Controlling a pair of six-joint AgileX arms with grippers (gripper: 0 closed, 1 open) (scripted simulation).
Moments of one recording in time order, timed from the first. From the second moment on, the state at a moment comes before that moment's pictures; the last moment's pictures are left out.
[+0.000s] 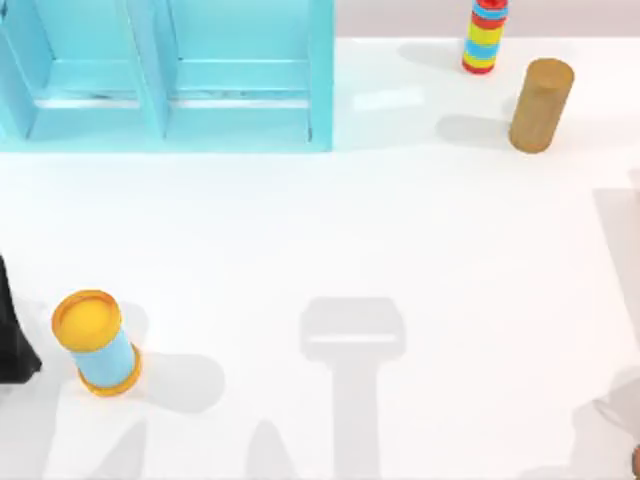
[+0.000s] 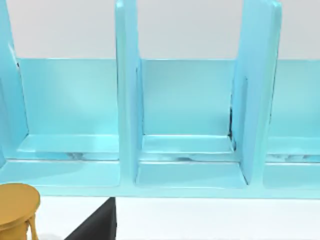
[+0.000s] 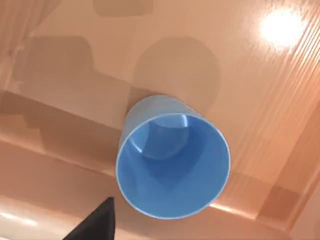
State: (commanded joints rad) left arm 0.00 0.00 0.00 0.00 0.00 0.00; right arm -0.61 1.41 1.12 -1.13 0.00 -1.00
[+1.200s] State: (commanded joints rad) left arm 0.00 0.00 0.00 0.00 0.00 0.00; right arm -0.66 1.68 1.00 -0.89 -0.01 -1.10
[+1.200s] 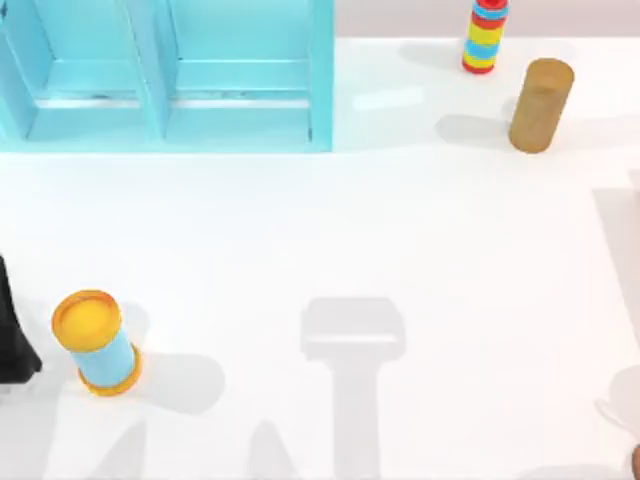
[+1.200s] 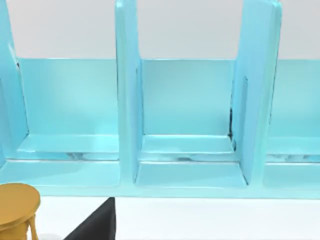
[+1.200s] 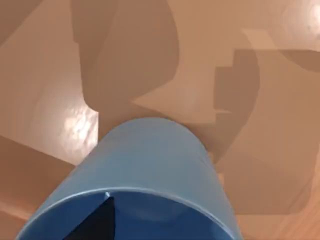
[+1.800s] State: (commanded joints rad) left arm 0.00 0.00 0.00 0.00 0.00 0.00; right arm -0.67 1.67 0.95 -0.85 0.00 -1.11
